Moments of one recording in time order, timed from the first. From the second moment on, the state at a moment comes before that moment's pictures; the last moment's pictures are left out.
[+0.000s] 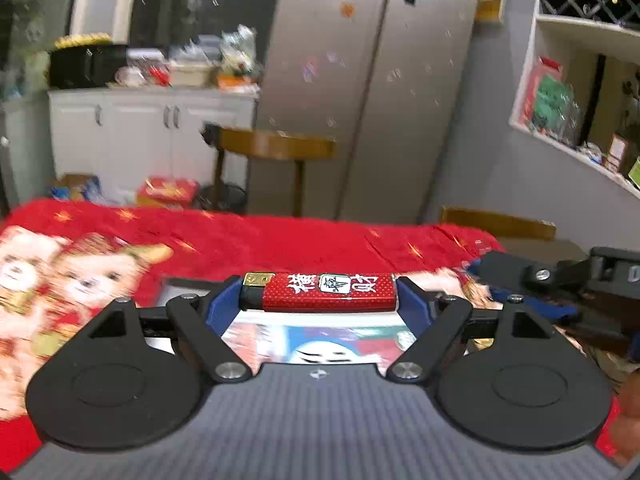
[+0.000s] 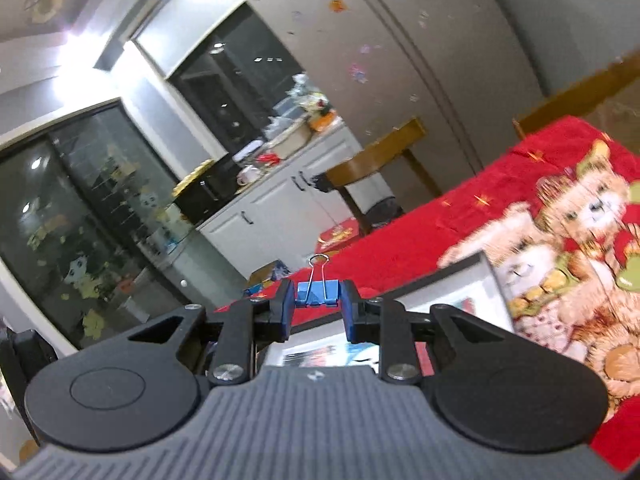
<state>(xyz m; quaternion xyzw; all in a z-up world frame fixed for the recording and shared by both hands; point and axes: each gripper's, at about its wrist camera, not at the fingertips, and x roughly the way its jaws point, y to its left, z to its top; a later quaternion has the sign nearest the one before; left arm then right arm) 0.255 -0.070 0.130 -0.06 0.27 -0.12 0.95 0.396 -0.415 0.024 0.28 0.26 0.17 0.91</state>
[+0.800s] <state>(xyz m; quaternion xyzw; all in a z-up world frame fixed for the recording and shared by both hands) 0.324 -0.089 0.034 -0.06 0.42 -0.18 0.89 0.432 -0.416 -0.055 0.27 0.39 0.09 0.87</state>
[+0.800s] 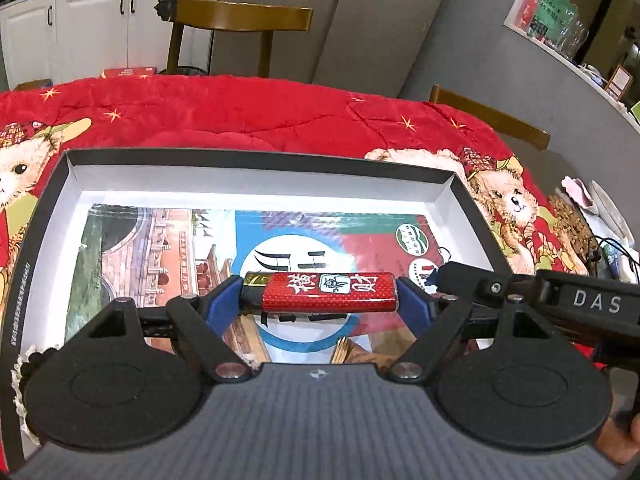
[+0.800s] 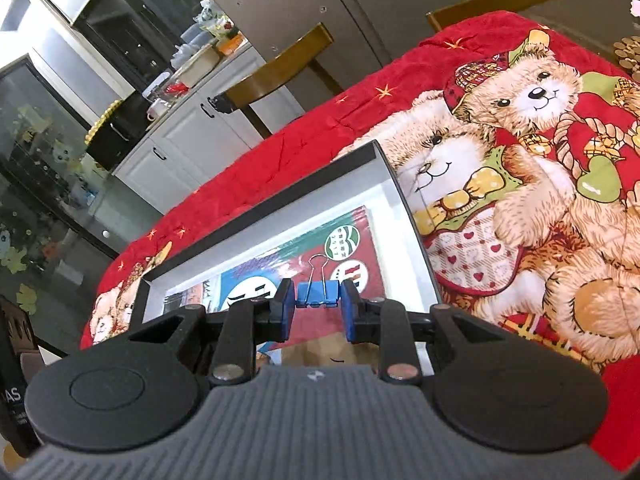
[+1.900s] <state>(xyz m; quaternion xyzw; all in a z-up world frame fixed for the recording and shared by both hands) 0.306 -0.062 0.090 -0.08 0.38 -0.20 0.90 0.414 -0.424 -0.012 0.31 0.34 0.14 0.87</state>
